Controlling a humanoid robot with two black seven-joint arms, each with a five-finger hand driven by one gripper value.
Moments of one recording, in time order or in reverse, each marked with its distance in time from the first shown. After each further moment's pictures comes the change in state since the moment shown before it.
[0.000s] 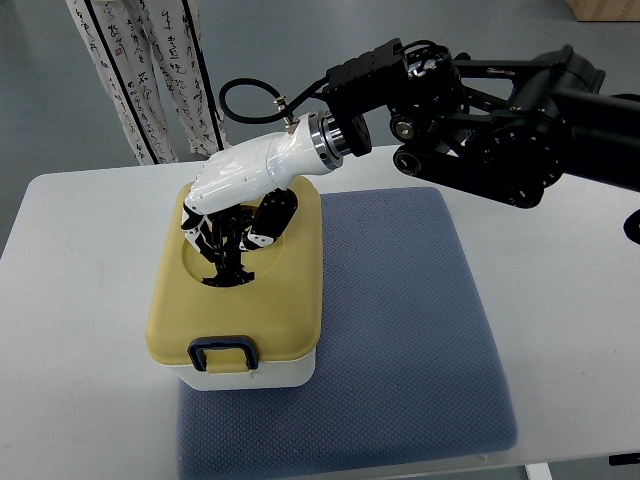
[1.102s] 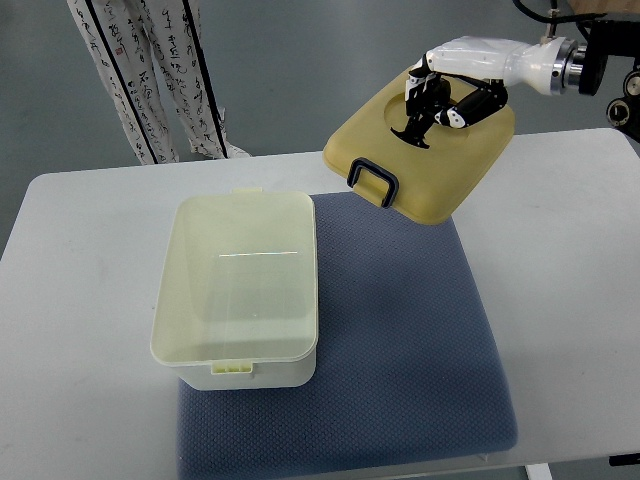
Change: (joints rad) left arm -0.001 0.000 0.000 0.000 0.000 0.000 0.000; right arm -0.291 -0.441 0.151 -0.188 0.056 -0.193 0.001
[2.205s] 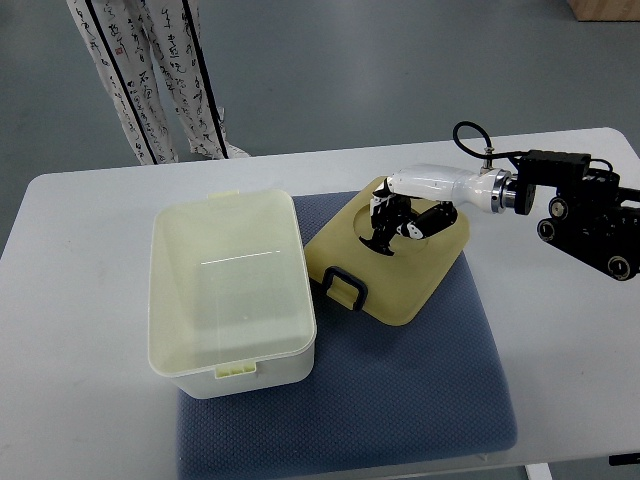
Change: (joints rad) left arm 0.000 0.000 0.000 0.000 0.000 0.000 -0.001; right arm -0.221 0.183 -0.050 -0.048 -0.019 -0.104 0.036
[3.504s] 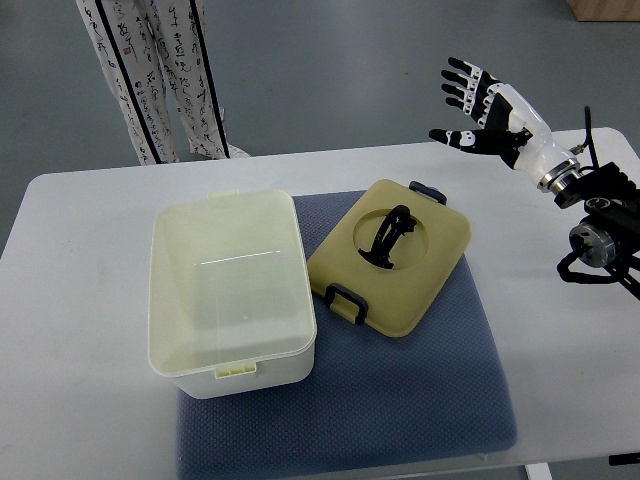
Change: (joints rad) left arm 0.000 0.000 0.000 0.000 0.000 0.000 0.000; right arm -0.204 -0.016 0.270 -0.021 1.118 0.013 0.004
